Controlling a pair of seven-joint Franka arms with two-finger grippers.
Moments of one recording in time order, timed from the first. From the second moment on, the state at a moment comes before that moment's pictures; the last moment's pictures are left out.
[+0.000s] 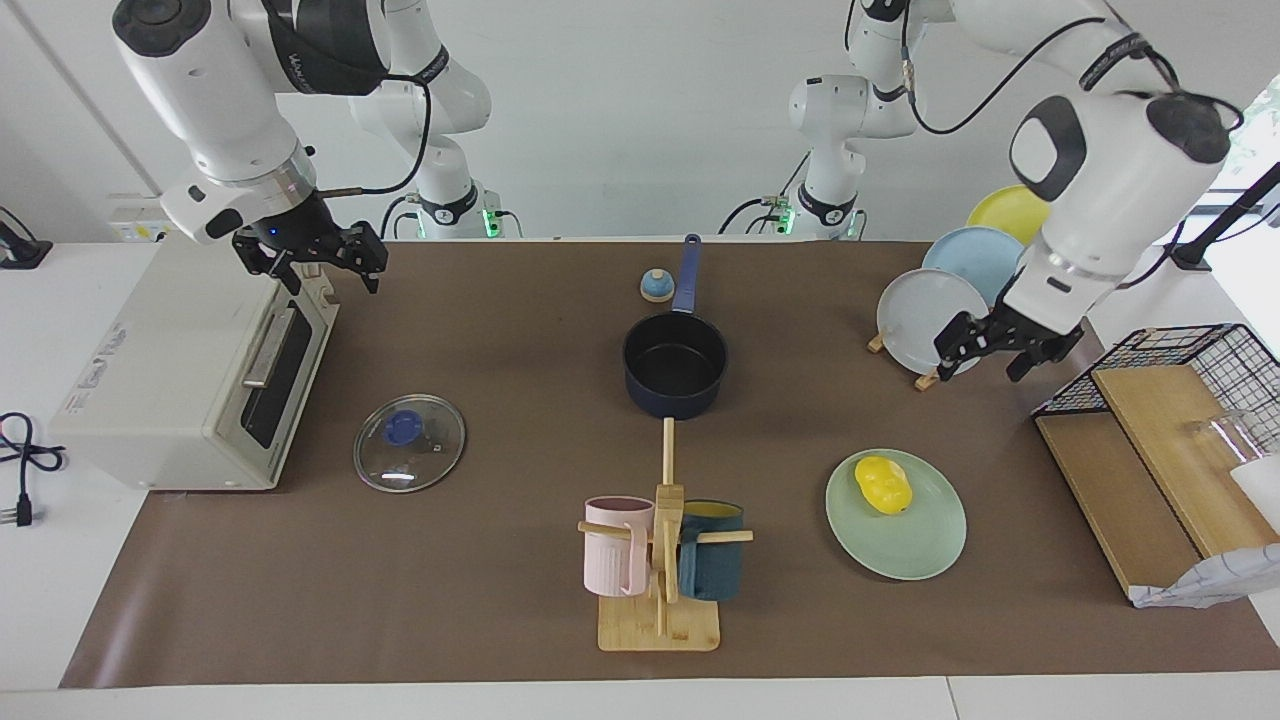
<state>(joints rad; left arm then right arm) -0.15 0.12 0.09 -1.53 -0.09 1.70 0.01 0.03 0.01 -0.01 -1.63 -0.02 1.56 0.01</state>
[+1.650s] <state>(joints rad) -0.06 -0.06 0.00 -1.59 -0.02 1.44 0.00 0.03 0.00 -0.01 -1.61 -0.02 1.58 0.01</state>
